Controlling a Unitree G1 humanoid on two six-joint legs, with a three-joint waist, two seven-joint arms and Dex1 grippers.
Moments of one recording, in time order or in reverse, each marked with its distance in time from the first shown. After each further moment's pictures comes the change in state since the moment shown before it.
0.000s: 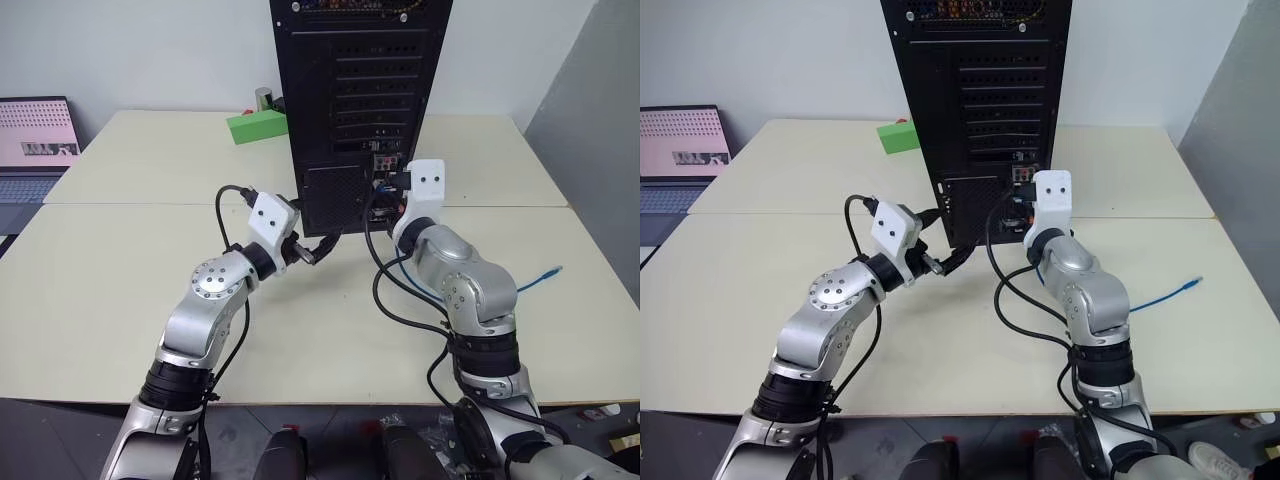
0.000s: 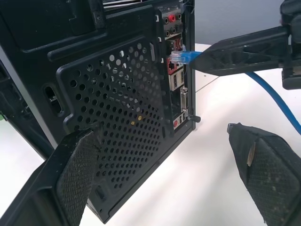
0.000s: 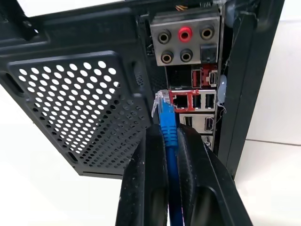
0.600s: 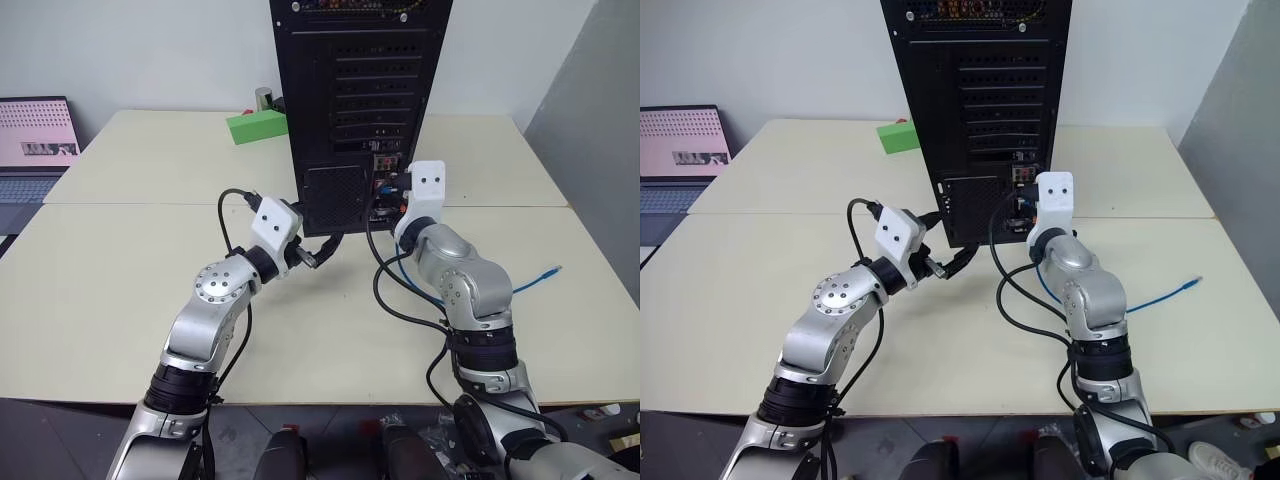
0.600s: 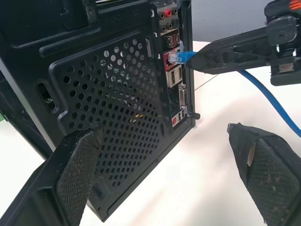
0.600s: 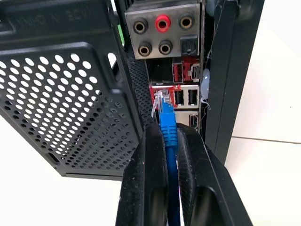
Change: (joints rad) left arm 0.010 -0.019 0.000 0.000 0.037 -0.012 -0.012; right arm -0.012 -0.004 -0.008 0.050 -0.036 -0.031 0.003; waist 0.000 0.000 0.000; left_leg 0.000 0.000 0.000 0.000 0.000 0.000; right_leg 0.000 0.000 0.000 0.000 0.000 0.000
